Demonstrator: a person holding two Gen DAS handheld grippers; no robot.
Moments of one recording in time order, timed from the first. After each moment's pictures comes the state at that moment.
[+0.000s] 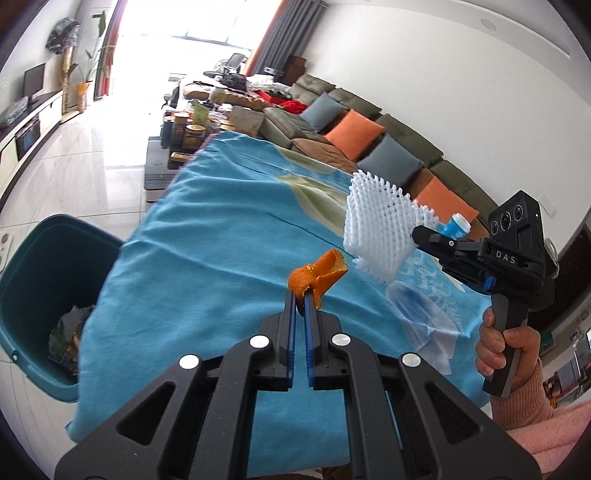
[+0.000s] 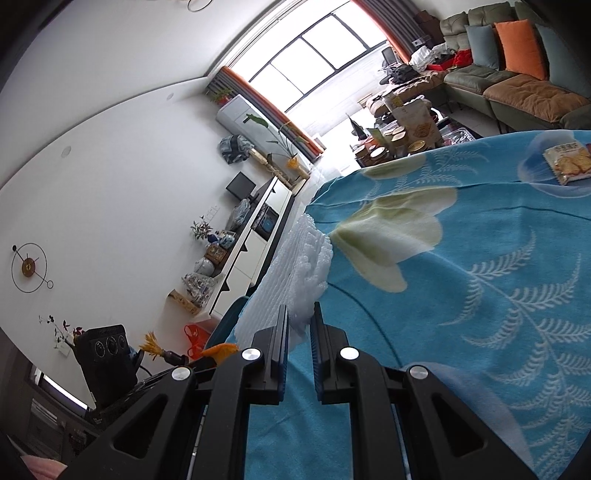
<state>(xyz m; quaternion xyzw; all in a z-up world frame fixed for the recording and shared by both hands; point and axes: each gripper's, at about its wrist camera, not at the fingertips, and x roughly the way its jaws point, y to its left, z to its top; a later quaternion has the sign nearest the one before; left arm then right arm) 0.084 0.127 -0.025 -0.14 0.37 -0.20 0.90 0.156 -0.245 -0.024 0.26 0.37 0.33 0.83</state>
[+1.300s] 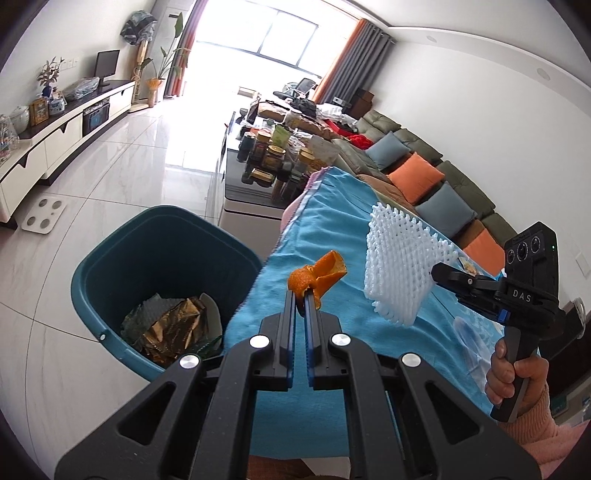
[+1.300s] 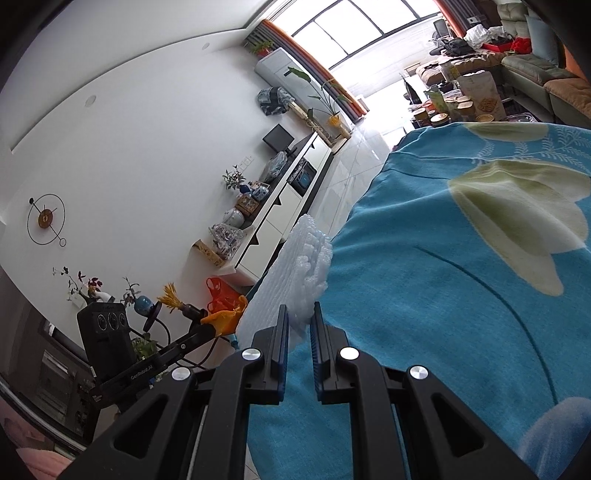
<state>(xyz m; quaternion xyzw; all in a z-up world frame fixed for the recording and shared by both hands) 0.043 0.230 -0.013 -0.19 0.35 -0.06 0.92 0.172 -0.140 -0.026 0.20 0.41 0.41 0.79</state>
